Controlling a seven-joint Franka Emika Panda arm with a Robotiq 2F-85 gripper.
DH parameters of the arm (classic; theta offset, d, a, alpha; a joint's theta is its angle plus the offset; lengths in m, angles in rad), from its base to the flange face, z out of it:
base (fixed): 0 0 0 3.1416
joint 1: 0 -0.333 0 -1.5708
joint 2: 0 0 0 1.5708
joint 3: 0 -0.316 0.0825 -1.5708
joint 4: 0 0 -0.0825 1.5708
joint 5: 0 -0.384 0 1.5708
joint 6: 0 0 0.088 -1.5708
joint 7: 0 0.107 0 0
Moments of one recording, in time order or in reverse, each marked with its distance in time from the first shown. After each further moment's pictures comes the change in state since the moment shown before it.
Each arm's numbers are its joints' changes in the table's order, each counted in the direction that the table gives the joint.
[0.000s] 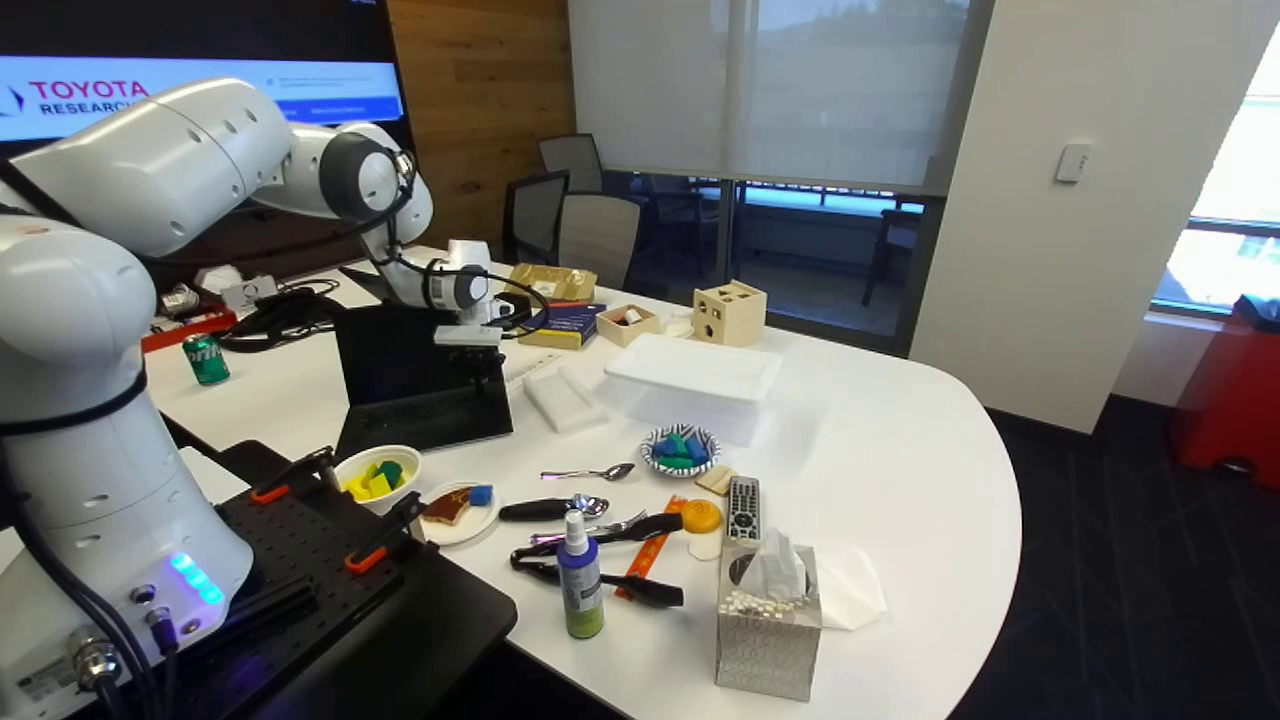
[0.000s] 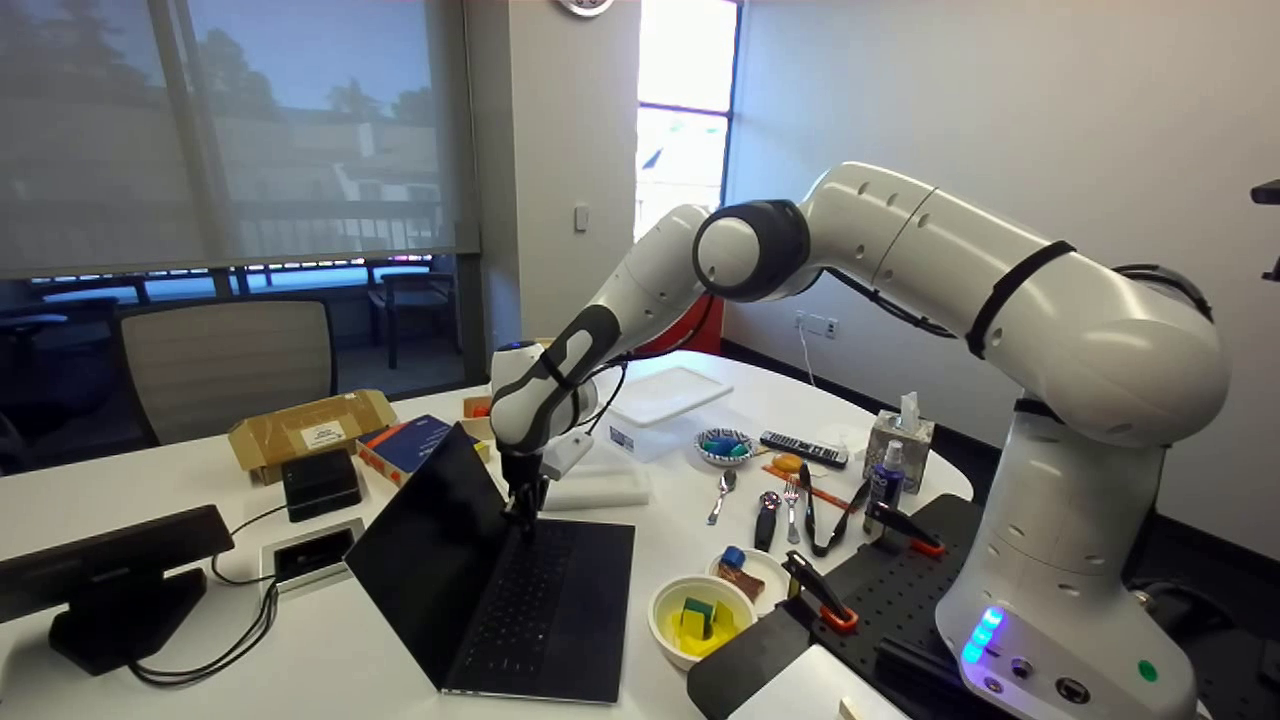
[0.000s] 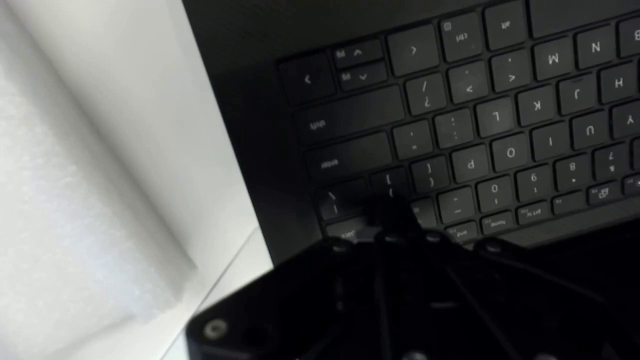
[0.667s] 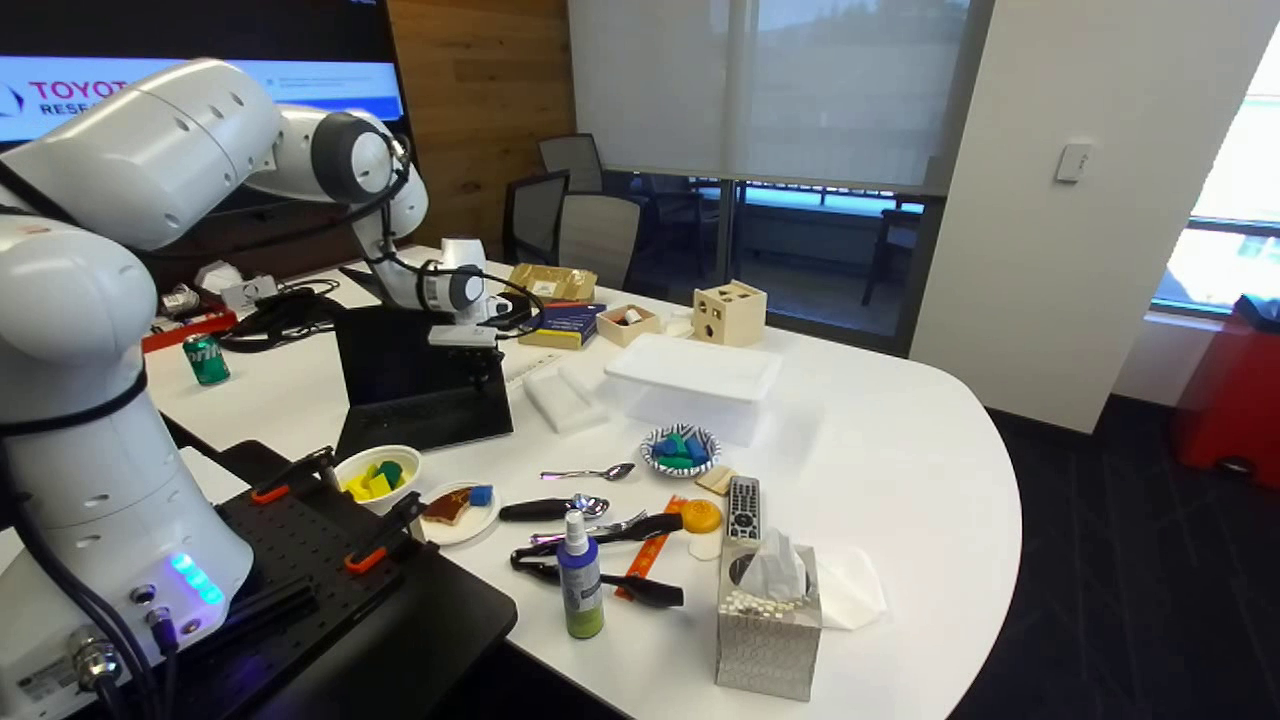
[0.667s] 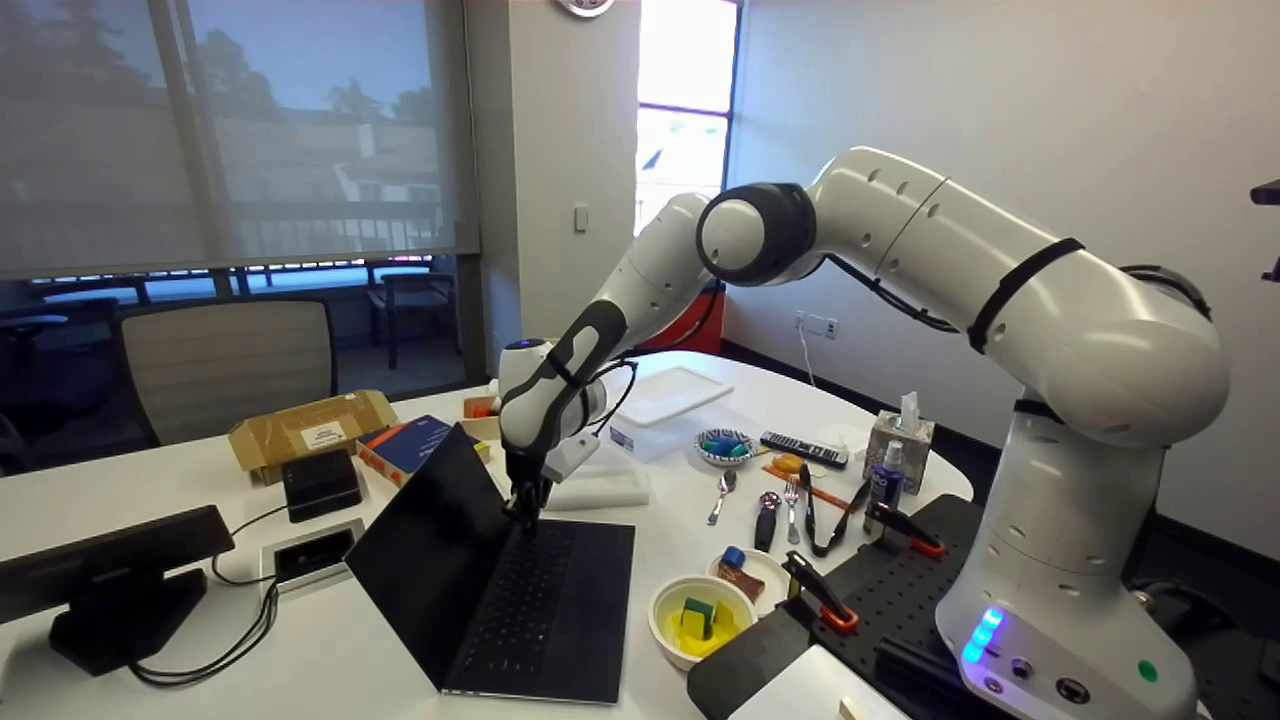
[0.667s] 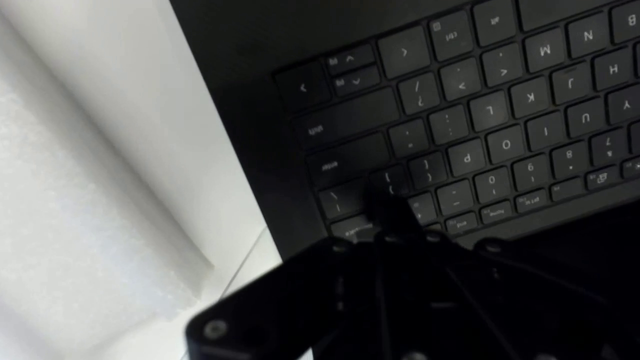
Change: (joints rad) arm -0.006 0.062 0.017 -0.115 0.000 -0.114 0.075
